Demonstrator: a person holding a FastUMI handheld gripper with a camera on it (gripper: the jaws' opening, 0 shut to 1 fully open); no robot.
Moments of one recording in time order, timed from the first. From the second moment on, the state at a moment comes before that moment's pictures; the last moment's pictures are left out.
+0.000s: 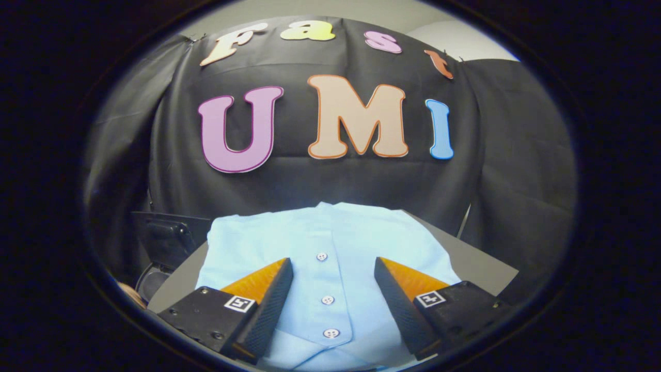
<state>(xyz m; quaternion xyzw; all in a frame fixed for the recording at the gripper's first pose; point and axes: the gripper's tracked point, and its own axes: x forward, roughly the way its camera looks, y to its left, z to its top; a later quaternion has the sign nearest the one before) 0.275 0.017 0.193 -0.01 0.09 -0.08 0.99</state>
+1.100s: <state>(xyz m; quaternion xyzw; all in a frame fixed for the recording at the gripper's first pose) 0.292 0.116 0.199 0.06 0.09 -0.02 0.99</state>
